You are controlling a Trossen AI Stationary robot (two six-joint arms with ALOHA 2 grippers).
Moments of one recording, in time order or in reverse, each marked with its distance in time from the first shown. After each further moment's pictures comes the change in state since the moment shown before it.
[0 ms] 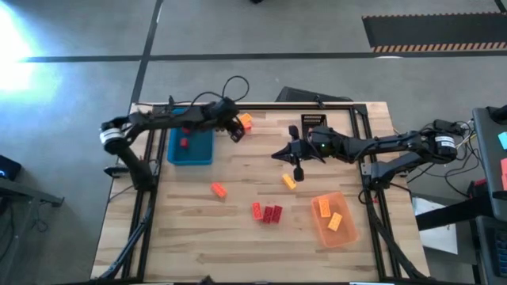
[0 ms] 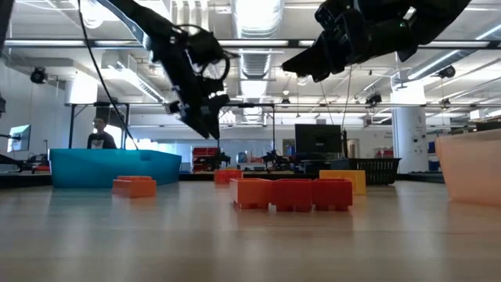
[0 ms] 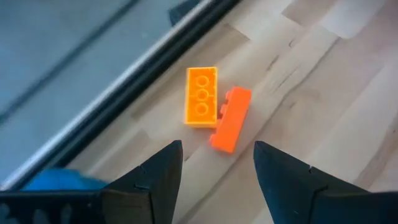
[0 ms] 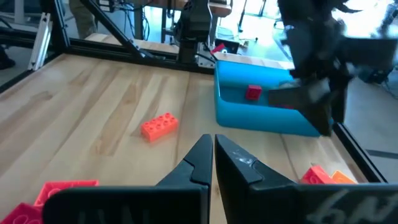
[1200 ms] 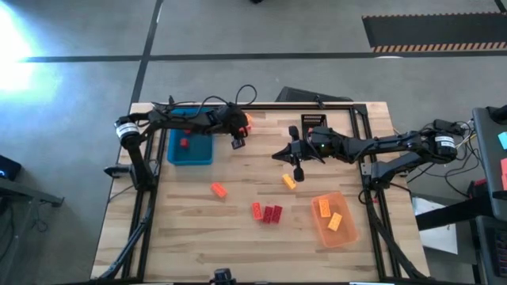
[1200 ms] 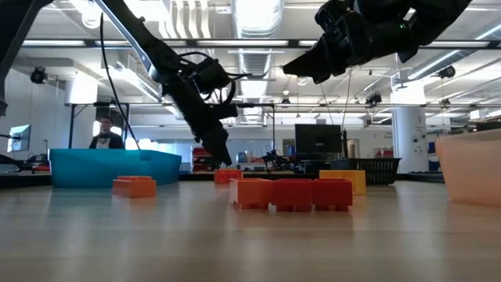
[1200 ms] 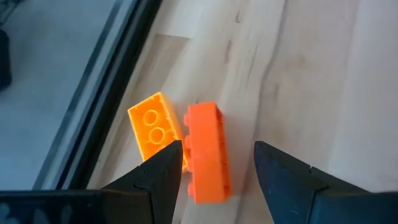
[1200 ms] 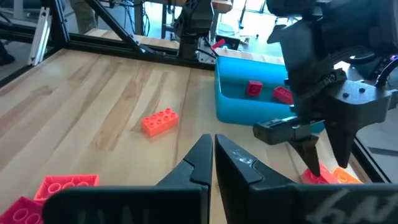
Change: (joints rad) left arm 0.034 0.166 -0.067 0.310 0.143 0.496; right arm -0.001 0.001 -0.005 -0.008 0.000 -0.007
